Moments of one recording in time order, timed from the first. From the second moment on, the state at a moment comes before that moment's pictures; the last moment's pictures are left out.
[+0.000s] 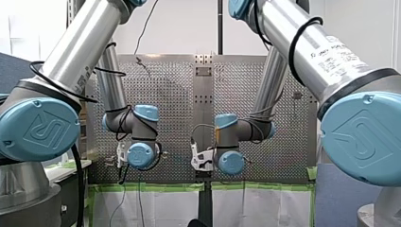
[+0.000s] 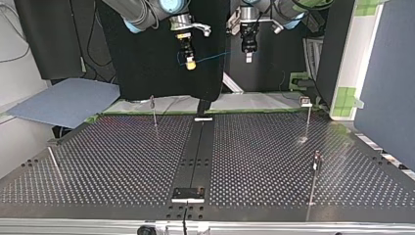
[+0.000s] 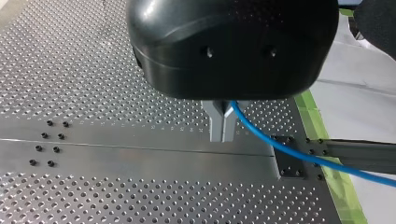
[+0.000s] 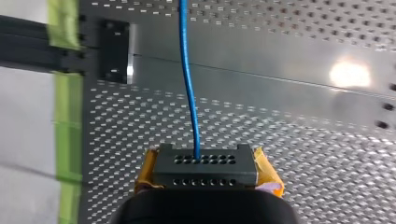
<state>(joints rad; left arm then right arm) -0.56 -2.05 -2.40 -1.96 -2.15 -1.61 2.40 -0.86 2.01 -1.02 1.83 1.47</state>
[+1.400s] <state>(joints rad) -0.54 -1.96 -2.45 -2.05 -2.08 -1.60 2.48 -0.89 1.94 -0.95 1.90 1.54</state>
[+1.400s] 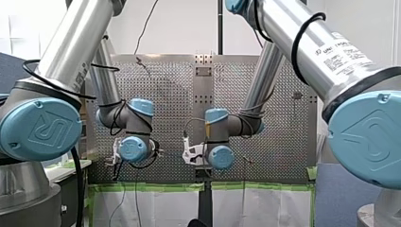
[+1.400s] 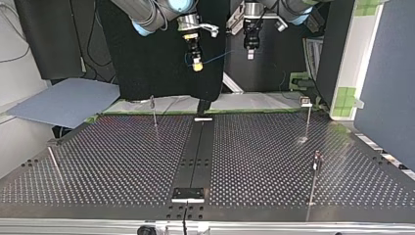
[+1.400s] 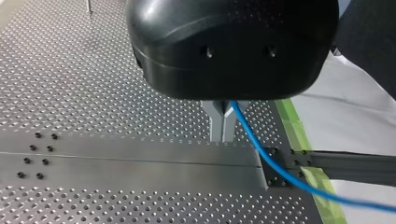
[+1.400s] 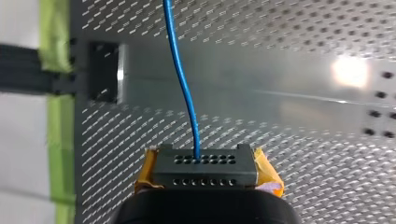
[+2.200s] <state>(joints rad) -0.47 -1.76 -2.35 -2.25 -2.14 -1.71 2.52 -1.11 1.82 -0.73 1.88 1.59</state>
